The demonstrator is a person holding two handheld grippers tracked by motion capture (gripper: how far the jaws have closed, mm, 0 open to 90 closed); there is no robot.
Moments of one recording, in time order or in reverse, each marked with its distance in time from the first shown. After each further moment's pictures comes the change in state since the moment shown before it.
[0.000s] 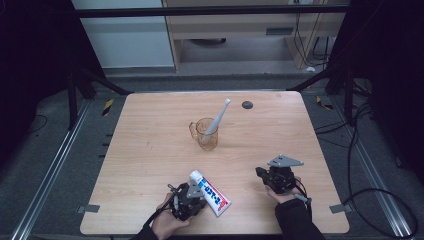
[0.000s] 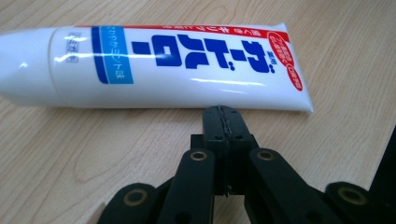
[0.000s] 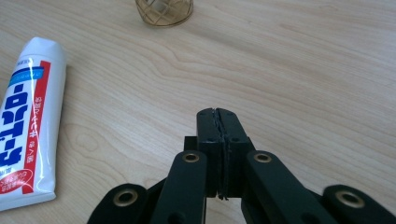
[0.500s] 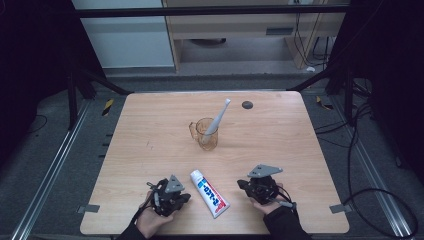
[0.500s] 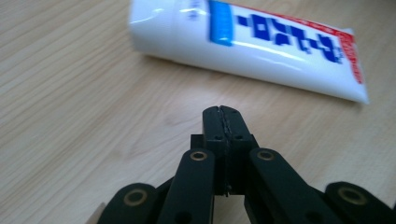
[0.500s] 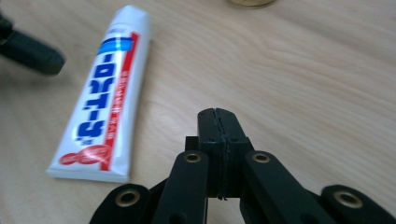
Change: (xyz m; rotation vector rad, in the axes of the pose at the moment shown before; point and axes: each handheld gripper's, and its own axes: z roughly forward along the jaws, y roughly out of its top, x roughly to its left) left arm 0.026 -0.022 -0.026 -0.042 0.062 -0.086; right arm 0.048 -0.001 0.010 0.069 0.151 -0.099
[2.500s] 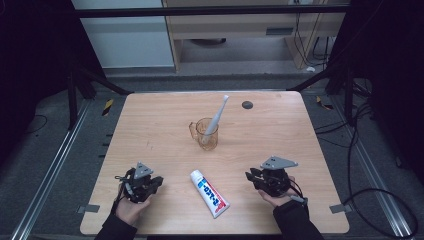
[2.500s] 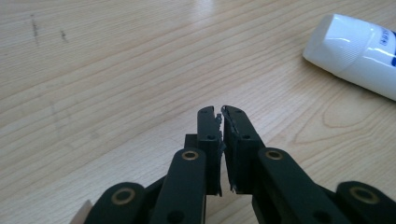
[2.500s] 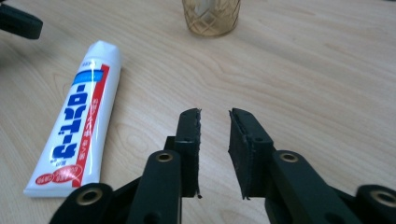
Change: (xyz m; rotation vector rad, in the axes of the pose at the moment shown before) left arm 0.071 -0.028 -0.032 -0.106 0.223 -0.223; right arm -0.022 0.009 -0.021 -0.071 -0.059 0.027
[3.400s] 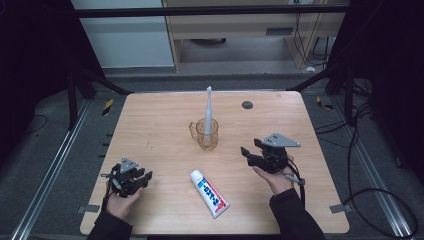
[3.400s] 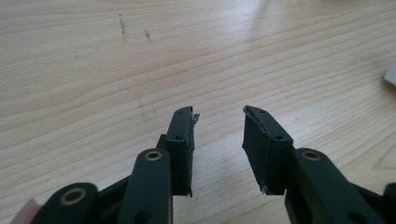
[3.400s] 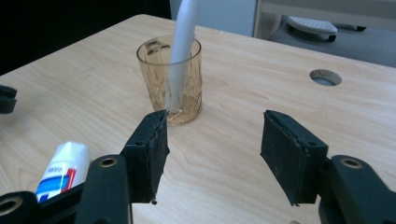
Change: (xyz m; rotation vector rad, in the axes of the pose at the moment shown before) left arm 0.039 -0.005 -0.005 -0.045 0.111 -0.094; right arm -0.018 0.051 0.005 -0.202 -0.084 0.027
